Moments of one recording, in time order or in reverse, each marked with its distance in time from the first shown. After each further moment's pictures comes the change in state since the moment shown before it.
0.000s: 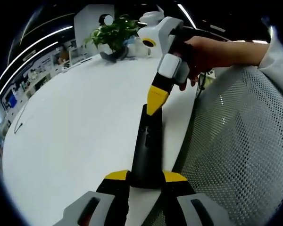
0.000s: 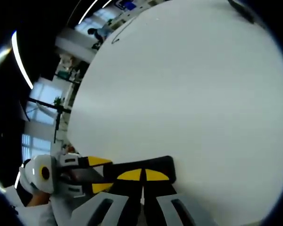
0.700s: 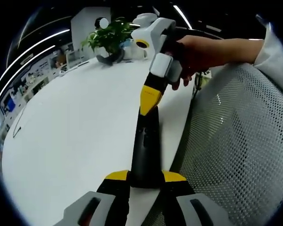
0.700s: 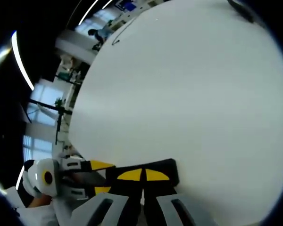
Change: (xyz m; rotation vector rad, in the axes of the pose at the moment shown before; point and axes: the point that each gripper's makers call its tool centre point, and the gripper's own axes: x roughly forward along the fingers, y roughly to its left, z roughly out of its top) left arm 0.000 -0.006 0.002 0.031 -0.024 -0.024; right arm 0.000 0.002 0.004 0.015 -0.004 0.020
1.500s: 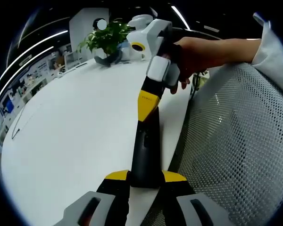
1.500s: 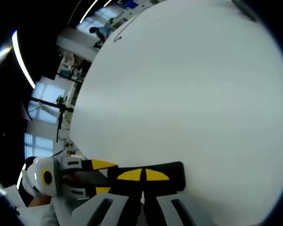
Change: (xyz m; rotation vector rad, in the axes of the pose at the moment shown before) left arm 0.001 -0.001 0.001 0.006 -0.009 -0.012; right arm 0.004 0.004 -0.005 -0.006 0.017 0.013
